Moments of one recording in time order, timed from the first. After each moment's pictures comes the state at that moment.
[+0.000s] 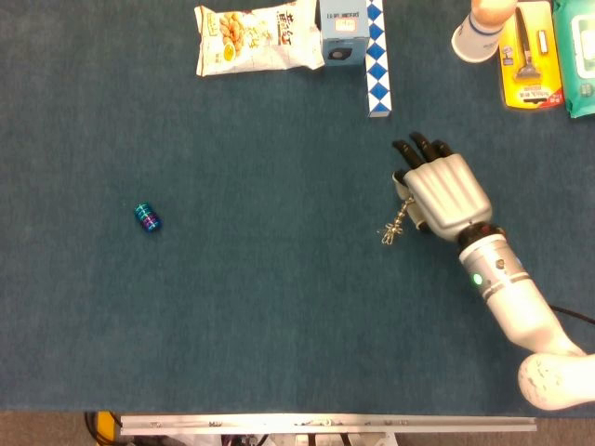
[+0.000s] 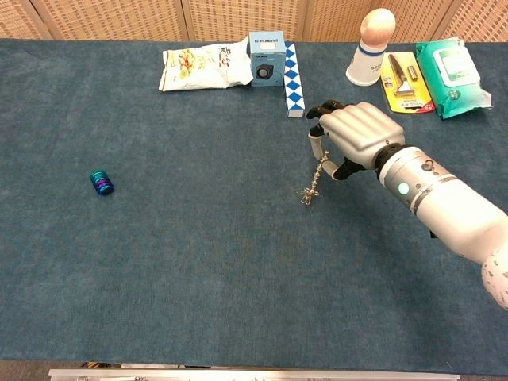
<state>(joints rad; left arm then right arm) -0.05 -0.90 -0.12 -1.74 1.30 1.46 -0.06 0.73 -1.60 0.05 -1.74 -0.88 1.18 -0.83</state>
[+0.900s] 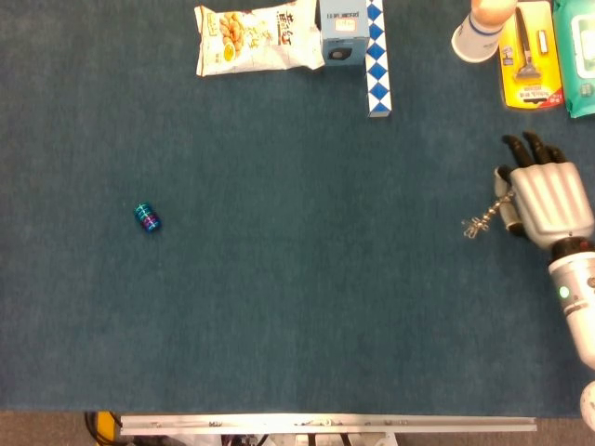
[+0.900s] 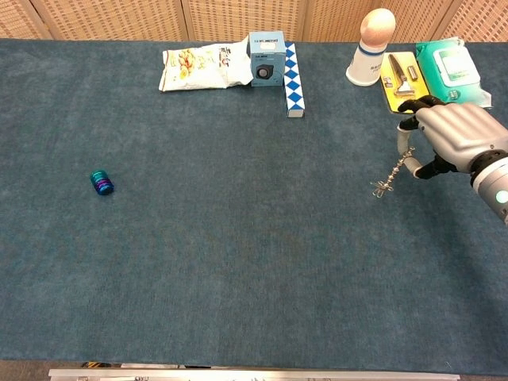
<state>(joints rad) -0.07 -0.93 -0.11 -1.76 1.31 1.44 0.02 0.54 -1.44 -0.01 -1.79 -0.93 1.32 -0.73</state>
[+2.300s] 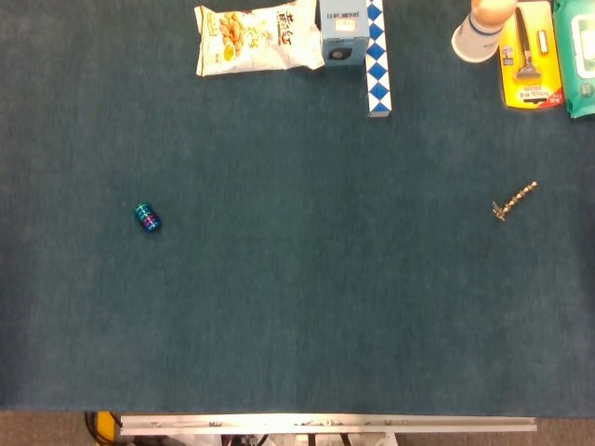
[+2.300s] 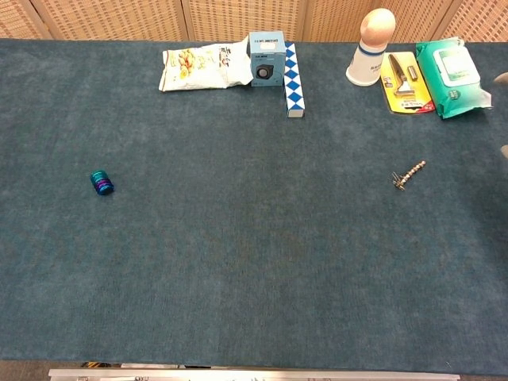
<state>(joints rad) -0.09 -0.96 -0.06 -1.77 1.36 1.40 0.09 0.29 -1.31 -0.06 -1.78 -1.23 1.61 -0.68</state>
